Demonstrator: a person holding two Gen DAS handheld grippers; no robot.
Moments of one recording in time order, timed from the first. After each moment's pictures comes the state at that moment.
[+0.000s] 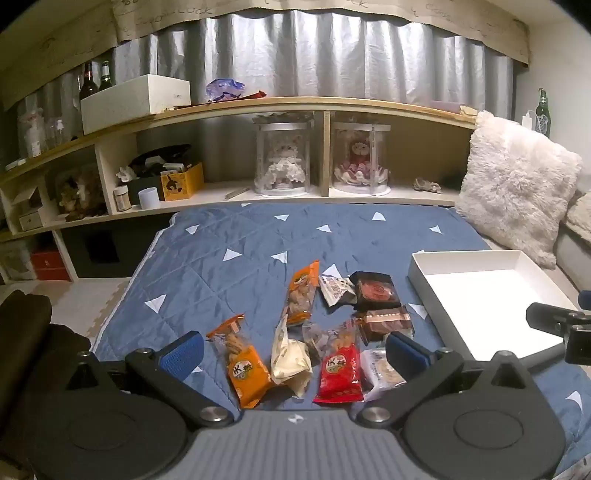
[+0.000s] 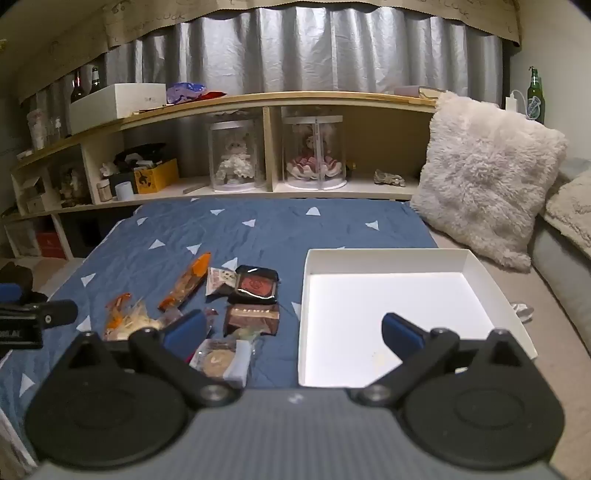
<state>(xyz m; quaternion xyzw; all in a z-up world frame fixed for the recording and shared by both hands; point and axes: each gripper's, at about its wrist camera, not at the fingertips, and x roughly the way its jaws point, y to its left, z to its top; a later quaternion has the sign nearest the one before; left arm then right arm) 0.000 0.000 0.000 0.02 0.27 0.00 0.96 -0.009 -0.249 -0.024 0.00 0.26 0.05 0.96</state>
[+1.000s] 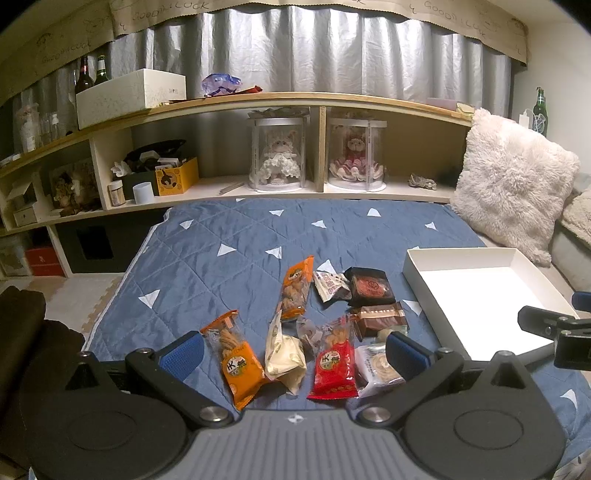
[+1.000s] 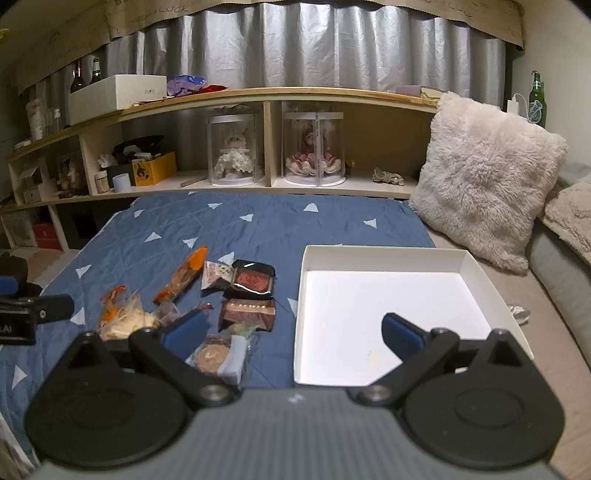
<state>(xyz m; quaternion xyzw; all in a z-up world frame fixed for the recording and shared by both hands) 0.000 -0.007 -0.003 0.01 0.28 -0.01 0.96 -0.009 -0.252 -0.027 -0.01 0.27 0.05 0.96</state>
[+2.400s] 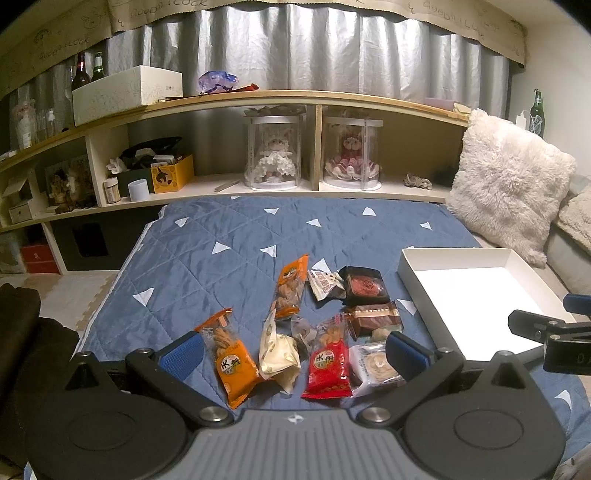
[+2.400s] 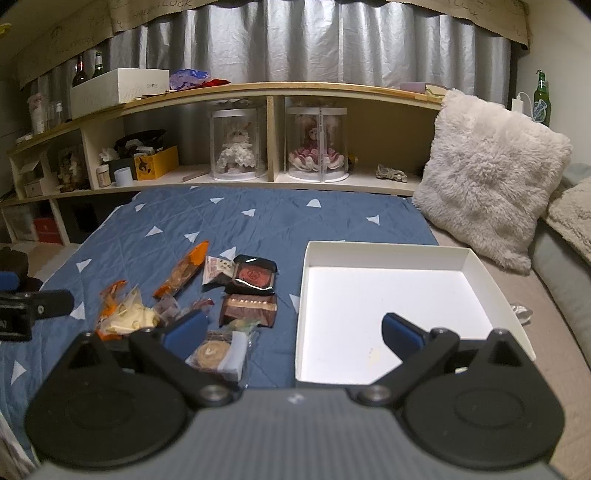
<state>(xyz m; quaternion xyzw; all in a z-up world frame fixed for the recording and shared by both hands) -0.001 -0.015 -0.009 0.01 0.28 -0.01 0.96 -0.005 -0.251 -0.029 -0.02 0.28 0.05 0.96</state>
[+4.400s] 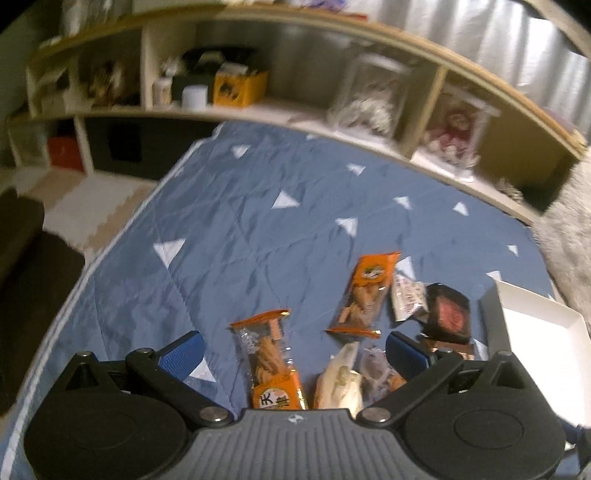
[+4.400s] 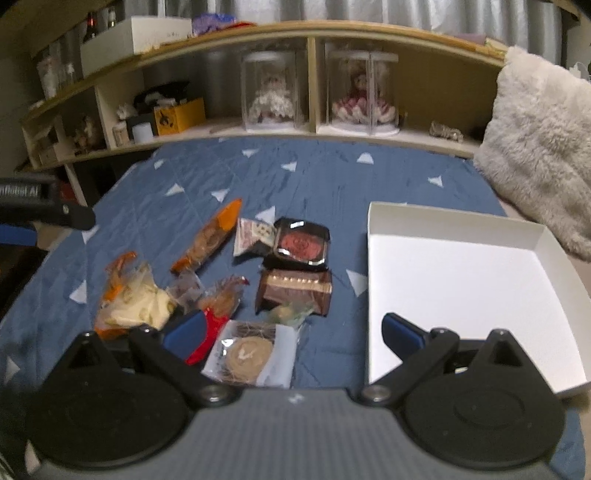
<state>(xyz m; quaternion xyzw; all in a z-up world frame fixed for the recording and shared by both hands) 0.133 0.071 -0.033 -0.12 0.40 0.08 0.90 0.082 -0.205 -0.078 -0.03 0.35 0.11 0.93</state>
